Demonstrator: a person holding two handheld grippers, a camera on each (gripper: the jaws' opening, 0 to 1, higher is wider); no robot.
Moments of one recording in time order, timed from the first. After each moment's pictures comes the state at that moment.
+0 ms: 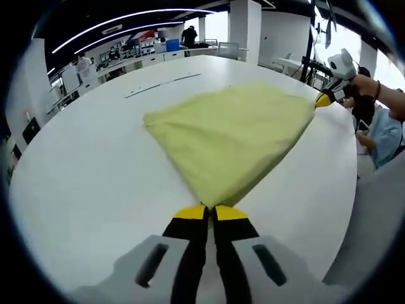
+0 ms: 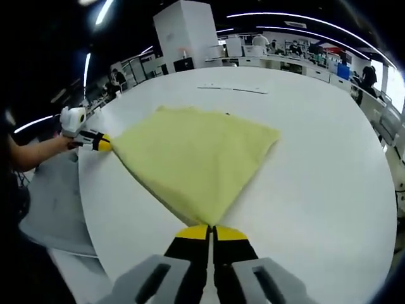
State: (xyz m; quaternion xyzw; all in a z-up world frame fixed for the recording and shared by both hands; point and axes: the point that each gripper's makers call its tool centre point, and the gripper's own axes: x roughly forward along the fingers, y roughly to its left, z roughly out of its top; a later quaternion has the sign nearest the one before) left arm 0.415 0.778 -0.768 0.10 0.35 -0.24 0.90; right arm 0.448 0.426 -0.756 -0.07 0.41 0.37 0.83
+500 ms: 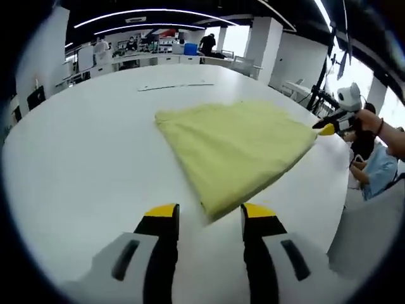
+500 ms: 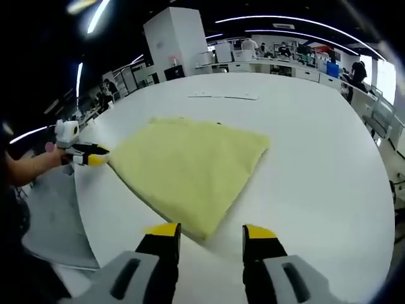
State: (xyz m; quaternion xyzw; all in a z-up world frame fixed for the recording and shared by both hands) left arm 0.414 0.784 -0.750 -0.02 0.34 -0.22 0.92; right arm 0.457 0.428 -0.741 -0.05 0.39 0.34 0.85
